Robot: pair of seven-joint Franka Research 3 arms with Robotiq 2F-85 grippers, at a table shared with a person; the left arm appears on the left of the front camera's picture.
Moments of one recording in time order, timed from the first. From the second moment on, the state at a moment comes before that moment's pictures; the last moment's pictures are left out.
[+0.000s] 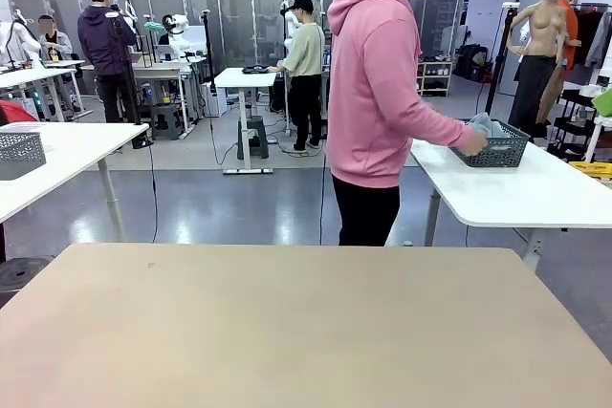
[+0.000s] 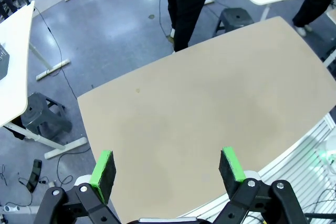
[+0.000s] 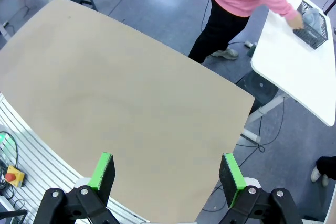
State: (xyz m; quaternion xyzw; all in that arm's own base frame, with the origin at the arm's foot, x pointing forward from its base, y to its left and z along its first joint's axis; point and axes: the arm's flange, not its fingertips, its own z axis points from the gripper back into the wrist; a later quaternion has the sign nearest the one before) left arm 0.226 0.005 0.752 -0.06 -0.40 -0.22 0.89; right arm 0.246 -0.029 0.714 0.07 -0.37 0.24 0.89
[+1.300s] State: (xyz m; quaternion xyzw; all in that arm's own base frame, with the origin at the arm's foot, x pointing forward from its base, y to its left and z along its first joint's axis) left arm 0.226 0.005 0.752 -0.06 -0.40 -0.22 0.89; right arm 0.246 -0.029 0.714 0.07 -0.37 0.24 0.89
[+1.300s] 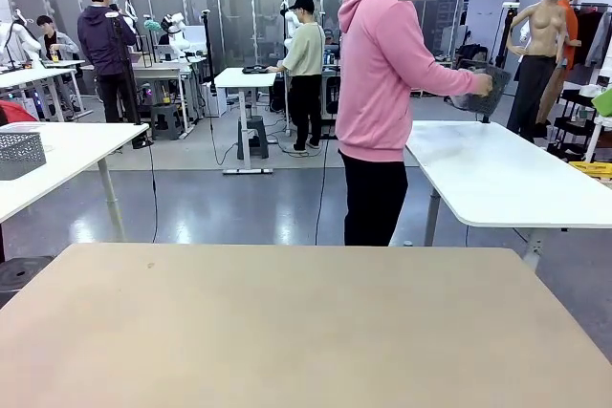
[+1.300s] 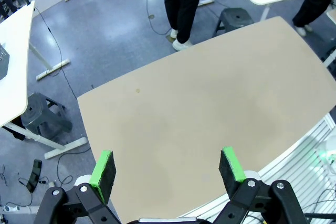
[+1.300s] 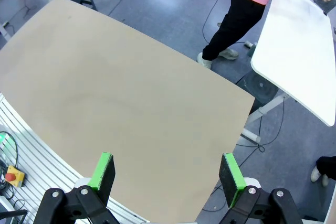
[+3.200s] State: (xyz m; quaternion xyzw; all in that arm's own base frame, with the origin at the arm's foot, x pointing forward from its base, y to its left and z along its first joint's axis) left arm 0.226 0.005 0.752 -0.06 -0.40 -0.22 0.89; right arm 0.246 -0.029 0.714 0.07 -0.37 0.24 0.89
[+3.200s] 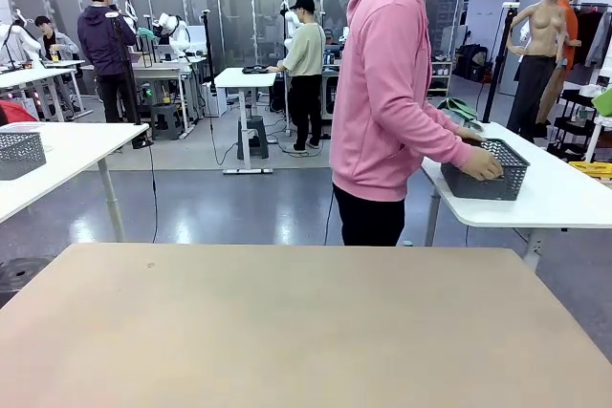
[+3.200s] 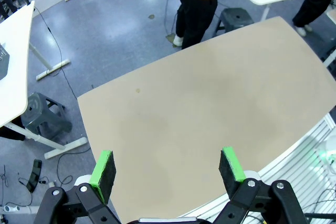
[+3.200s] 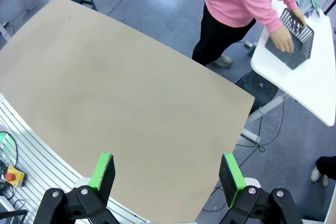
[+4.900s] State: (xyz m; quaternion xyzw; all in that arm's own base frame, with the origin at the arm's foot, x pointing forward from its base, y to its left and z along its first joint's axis) left arm 0.226 0.005 0.752 -0.06 -0.40 -0.22 0.89; right arm 0.246 -0.029 0.714 0.07 -0.37 0.24 0.89
